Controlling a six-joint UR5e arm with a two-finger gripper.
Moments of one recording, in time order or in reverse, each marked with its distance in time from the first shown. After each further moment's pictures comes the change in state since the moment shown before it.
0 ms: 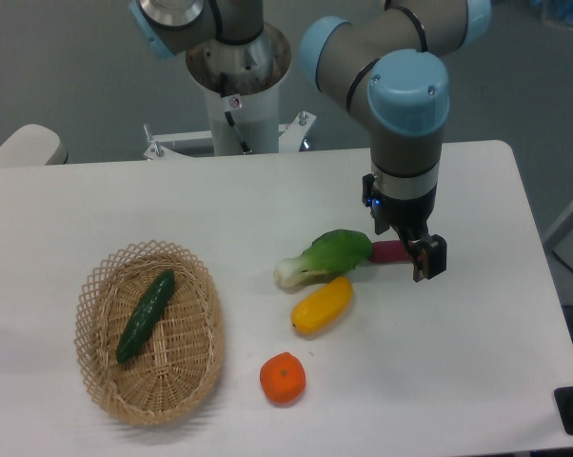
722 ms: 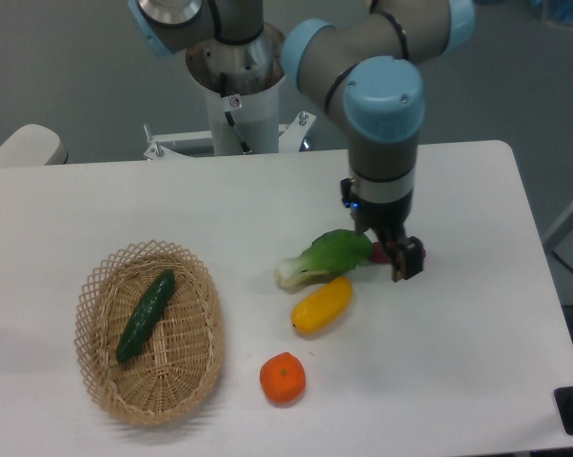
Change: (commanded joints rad) arm -0.107 0.038 -0.112 0.012 0.005 -0.317
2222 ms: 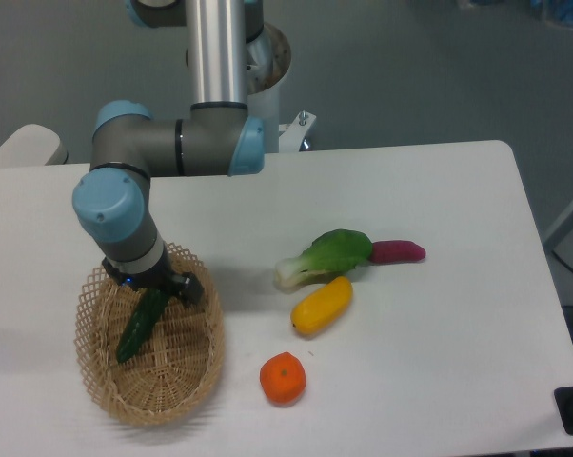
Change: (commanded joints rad) arm -0.474 -0.172 -0.130 0.135 -0.008 -0.964
